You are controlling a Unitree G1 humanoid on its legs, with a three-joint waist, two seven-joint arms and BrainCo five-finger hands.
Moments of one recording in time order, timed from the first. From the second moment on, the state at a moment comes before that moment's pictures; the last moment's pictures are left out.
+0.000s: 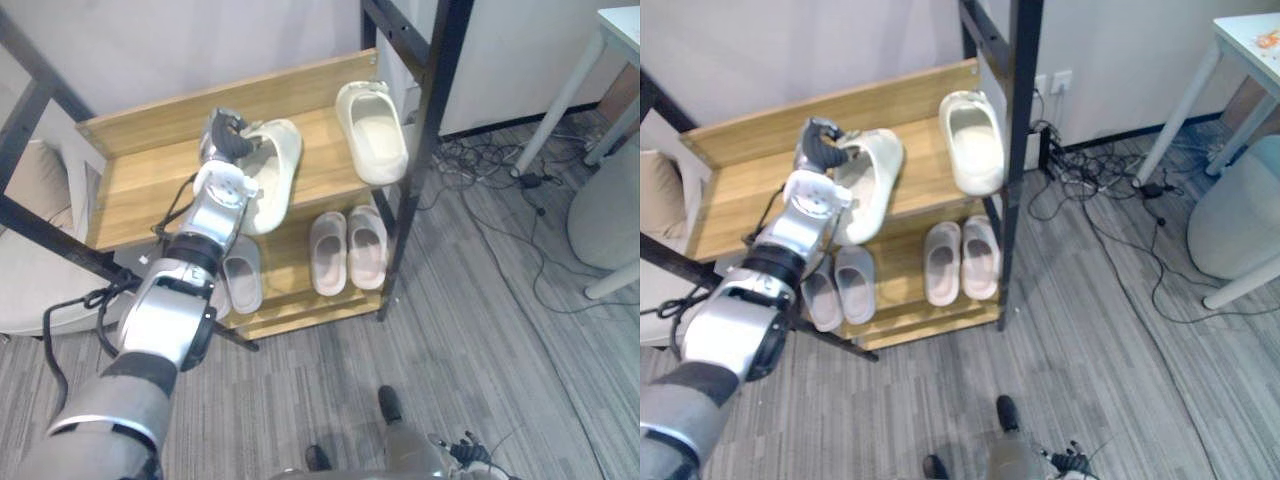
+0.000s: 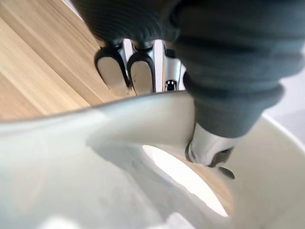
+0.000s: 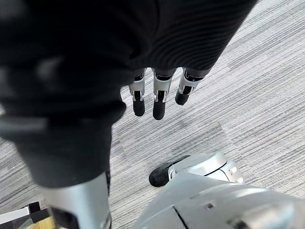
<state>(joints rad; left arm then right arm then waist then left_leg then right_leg) -1.11 0.36 -0.22 0.99 0.15 0.03 0.37 0.10 -0.16 -0.08 1.04 0.24 -0.07 -0.17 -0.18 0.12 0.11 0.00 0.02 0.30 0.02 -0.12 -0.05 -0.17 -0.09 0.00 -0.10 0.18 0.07</state>
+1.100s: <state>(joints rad) -1.17 0.31 -0.17 0.91 0.10 0.06 0.46 0.13 0.00 -0.22 0.84 0.24 -0.09 -0.17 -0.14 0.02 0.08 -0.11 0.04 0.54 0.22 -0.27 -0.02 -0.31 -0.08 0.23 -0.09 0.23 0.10</state>
